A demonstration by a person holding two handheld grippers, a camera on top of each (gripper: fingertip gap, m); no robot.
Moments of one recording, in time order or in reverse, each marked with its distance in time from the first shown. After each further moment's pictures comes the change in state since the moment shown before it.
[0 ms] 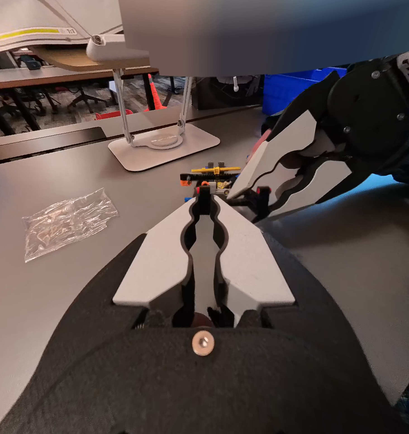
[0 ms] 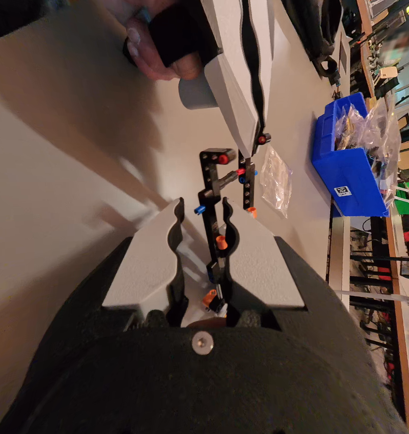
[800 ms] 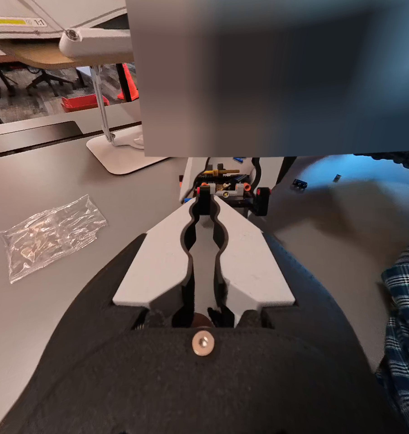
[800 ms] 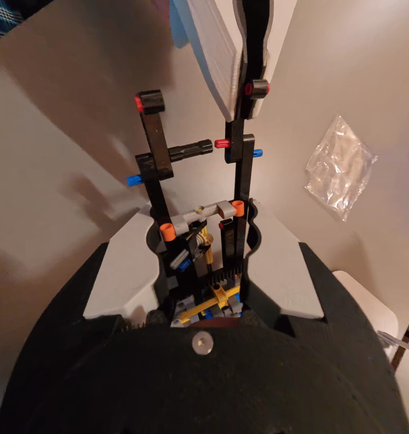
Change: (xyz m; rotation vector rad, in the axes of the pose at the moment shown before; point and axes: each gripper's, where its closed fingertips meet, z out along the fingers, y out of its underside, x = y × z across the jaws) left arm 0.002 -0.015 0.006 -0.060 0.102 -0.026; right arm 0.012 0.029 0.014 -0.063 -0.436 0.085
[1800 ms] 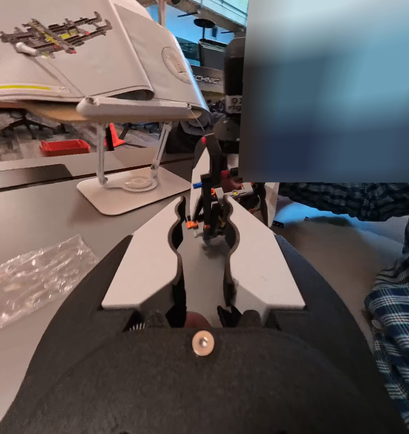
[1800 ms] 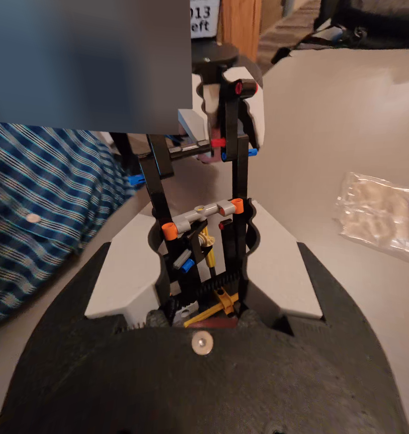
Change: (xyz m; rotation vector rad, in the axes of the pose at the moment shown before) left arm -0.008 -0.040 -0.007 0.223 0.121 -0.069; right arm 0.004 -0.058 -0.050 0.565 -0.247 0.366
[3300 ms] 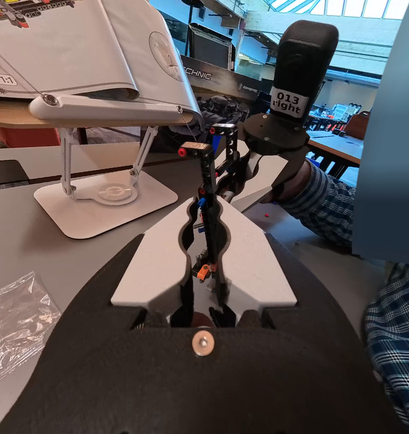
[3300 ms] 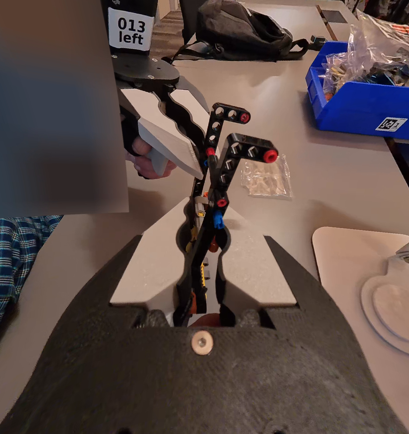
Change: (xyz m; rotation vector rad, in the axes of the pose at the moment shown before) left arm -0.002 -0.018 0.064 -0.051 0.073 -0.107; right arm 0.034 -0.008 -0.060 0.006 0.485 0.051
